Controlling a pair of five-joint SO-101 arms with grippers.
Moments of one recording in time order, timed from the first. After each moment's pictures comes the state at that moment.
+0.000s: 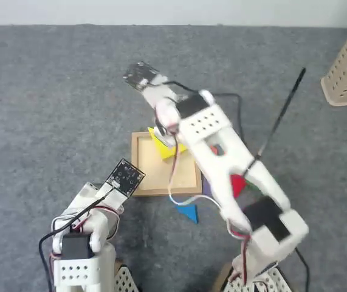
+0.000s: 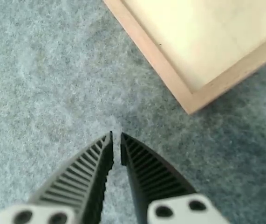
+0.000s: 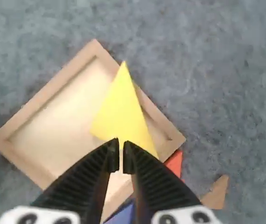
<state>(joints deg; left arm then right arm) -8.7 -103.7 97.1 74.9 -33.7 -34.6 6.9 3.4 62.9 16.7</state>
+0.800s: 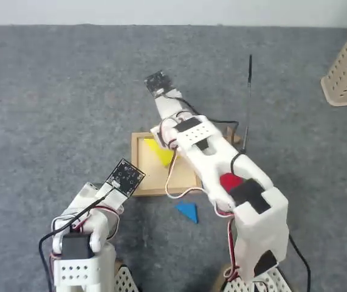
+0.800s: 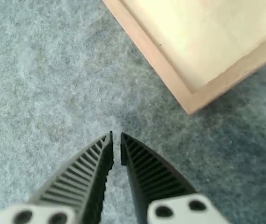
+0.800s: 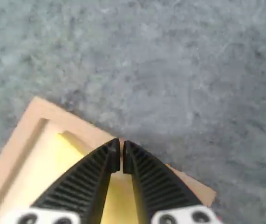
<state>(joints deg) -8.7 -103.7 97.1 74.9 -33.7 -35.5 22.7 10.8 33.8 3.6</state>
